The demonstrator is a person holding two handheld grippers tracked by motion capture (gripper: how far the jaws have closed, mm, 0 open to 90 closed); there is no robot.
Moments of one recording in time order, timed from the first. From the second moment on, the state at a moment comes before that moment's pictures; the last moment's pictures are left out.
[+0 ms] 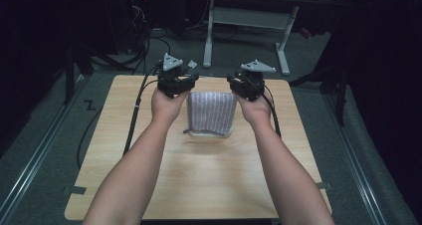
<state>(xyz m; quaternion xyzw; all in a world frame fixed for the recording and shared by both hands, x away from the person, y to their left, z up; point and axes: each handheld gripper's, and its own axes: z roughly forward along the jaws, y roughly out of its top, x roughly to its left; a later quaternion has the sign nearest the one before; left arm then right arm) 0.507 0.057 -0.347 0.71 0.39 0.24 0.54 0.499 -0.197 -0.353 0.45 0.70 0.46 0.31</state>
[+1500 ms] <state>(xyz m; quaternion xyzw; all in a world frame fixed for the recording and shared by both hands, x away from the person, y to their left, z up) 0.356 0.133 -0.507 0.81 0.39 0.09 0.44 0.349 -0.237 -0.492 0.45 0.74 0.42 0.25</state>
